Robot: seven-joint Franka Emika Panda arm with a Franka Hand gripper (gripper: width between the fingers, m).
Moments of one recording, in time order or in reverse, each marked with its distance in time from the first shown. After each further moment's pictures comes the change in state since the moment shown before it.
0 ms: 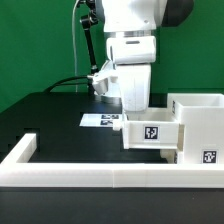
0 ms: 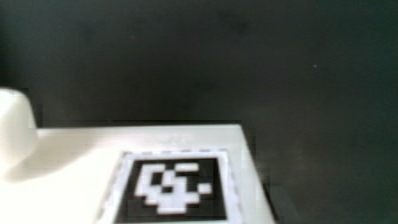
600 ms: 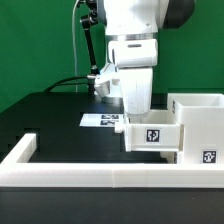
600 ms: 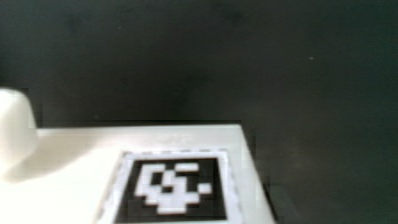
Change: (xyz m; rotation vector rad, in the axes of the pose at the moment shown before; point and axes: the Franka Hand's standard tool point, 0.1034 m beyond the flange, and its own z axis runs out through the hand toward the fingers) arm 0.005 -0.002 0.004 0.007 0.003 -0.001
